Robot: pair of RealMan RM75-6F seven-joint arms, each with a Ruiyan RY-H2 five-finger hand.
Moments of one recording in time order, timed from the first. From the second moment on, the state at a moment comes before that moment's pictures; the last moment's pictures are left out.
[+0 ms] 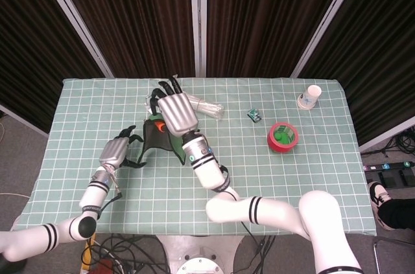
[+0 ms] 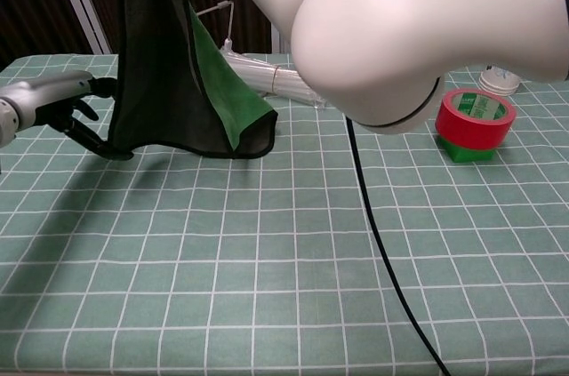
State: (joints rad) left arm -0.64 -1.57 -0.20 -1.42 0.84 0.91 0.18; right arm 1.27 -1.97 0.58 -1.17 -0.93 1.06 -0.46
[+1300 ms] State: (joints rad) left arm -0.55 -1.60 -0.30 -1.39 1.02 1.09 -0.10; right arm 1.11 -1.81 0.50 -1.43 -0.95 1.11 -0.35
